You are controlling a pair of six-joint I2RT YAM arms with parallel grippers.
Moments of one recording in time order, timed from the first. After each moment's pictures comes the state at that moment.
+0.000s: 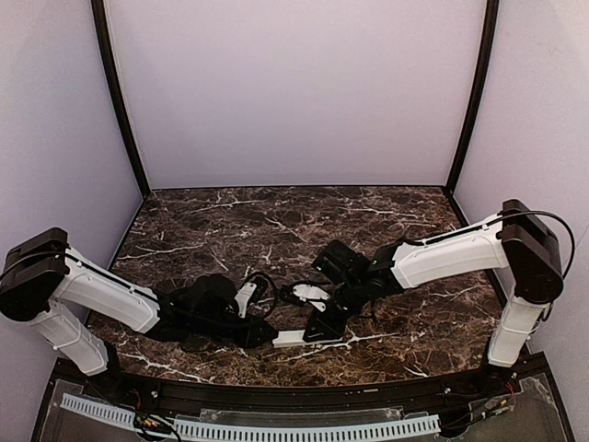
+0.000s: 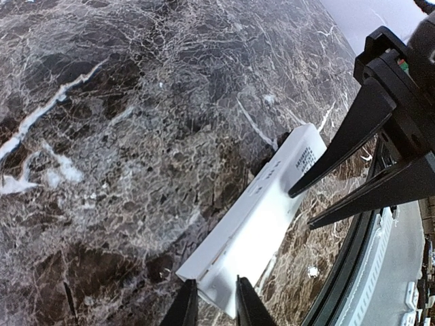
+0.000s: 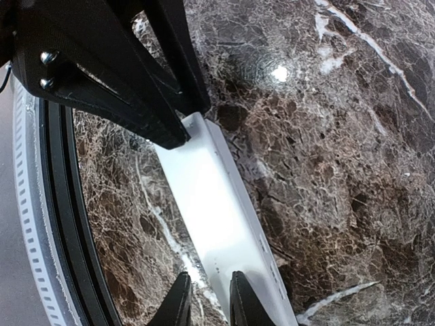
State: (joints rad) left arm -1.05 1.52 0.50 0.33 0.16 -0.66; right arm 1.05 1.78 1.06 -0.37 -0.39 -0.05
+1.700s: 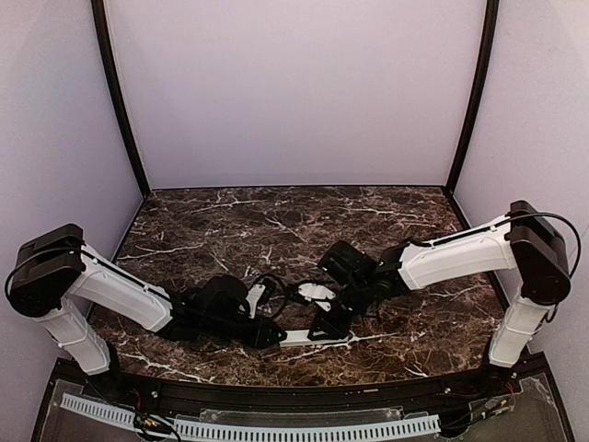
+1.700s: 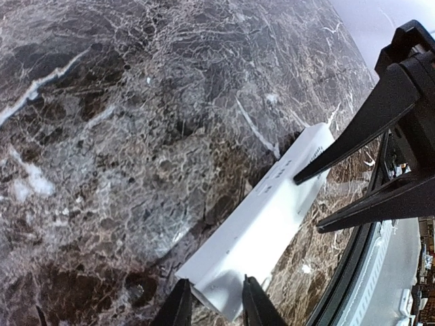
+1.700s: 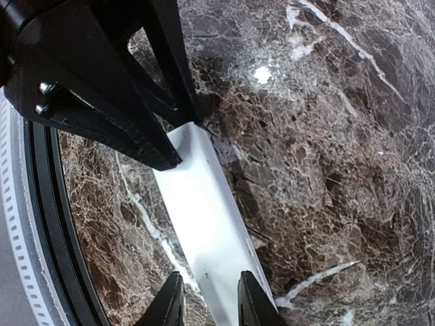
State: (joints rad) left arm -1.06 1.62 0.56 0.33 0.17 -0.71; right arm 1.04 1.74 1.02 -0.35 -0.33 -0.06
